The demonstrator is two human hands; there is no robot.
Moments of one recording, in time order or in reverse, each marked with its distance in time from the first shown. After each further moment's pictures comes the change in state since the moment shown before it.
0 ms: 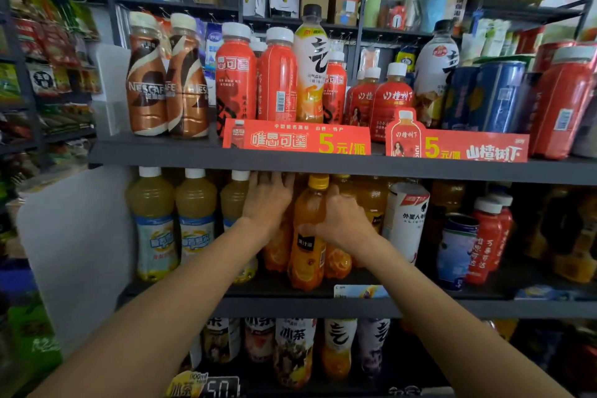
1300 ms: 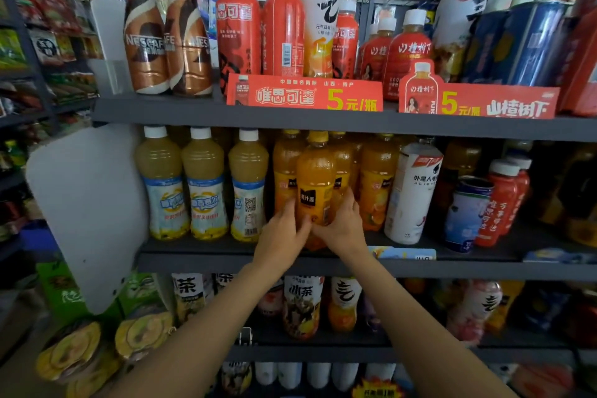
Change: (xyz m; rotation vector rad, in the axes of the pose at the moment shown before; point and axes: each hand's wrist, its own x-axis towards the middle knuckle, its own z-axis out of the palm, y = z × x) left_hand -0.086 0.038 0.061 -0.931 -0.041 -0.173; right_hand -0.012 0.047 0.095 0.421 0.093 0.132
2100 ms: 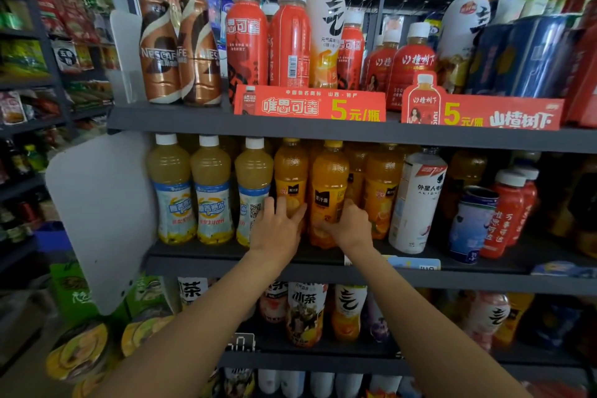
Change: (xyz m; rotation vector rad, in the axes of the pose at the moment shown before) left_hand 0.011 -0.002 -0.016 0.782 -0.101 0.069; right_hand 0.019 -0.004 -0.008 -0.165 0.002 0.088
